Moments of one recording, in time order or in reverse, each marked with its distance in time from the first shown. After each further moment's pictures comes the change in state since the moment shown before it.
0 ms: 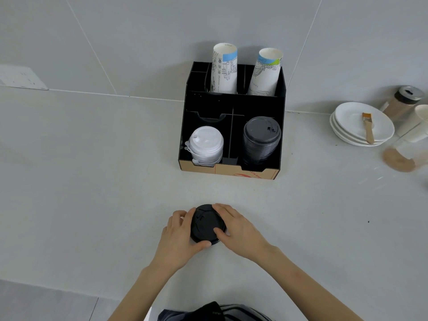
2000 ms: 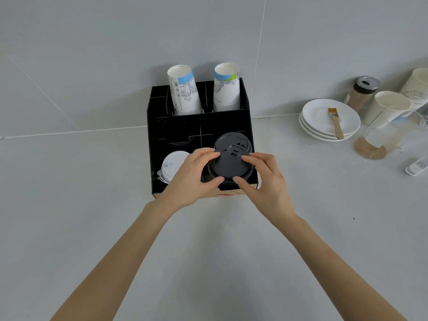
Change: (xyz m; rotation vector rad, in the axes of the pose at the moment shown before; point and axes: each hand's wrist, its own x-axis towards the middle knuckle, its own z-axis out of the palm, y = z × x) left_hand 0.116 0.117 -0.085 -0.096 0.065 0.522; right_hand 0.017 0.028 -0.117 0.233 0.813 0.064
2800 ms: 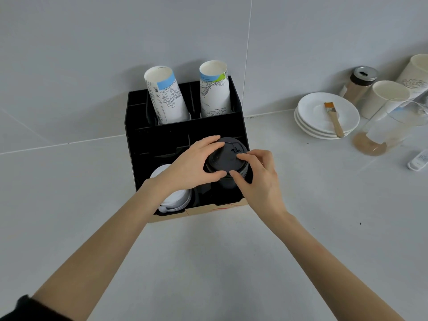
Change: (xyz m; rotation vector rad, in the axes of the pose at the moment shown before) left_hand 0.084 -0.019 -0.004 0.153 -0.257 0.128; right_hand 0.042 0.011 0.021 -0.086 0.051 0.177
